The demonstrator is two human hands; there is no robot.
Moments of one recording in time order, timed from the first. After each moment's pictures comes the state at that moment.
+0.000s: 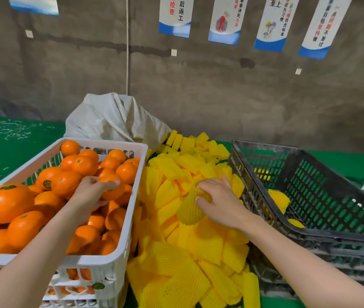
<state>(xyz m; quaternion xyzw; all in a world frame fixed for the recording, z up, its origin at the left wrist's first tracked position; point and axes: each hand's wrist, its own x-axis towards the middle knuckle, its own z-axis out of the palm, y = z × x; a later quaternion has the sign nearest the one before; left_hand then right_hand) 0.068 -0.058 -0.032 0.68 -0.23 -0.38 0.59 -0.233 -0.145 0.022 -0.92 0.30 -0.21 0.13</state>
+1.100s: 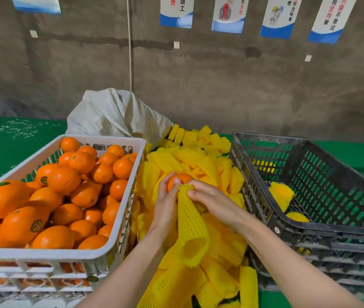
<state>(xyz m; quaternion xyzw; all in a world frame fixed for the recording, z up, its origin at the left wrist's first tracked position) -0.133 -0.075 -0.006 0.54 -0.32 -0.35 0.69 -0.243 -0.129 0.028 -0.75 0.21 -0.21 0.59</state>
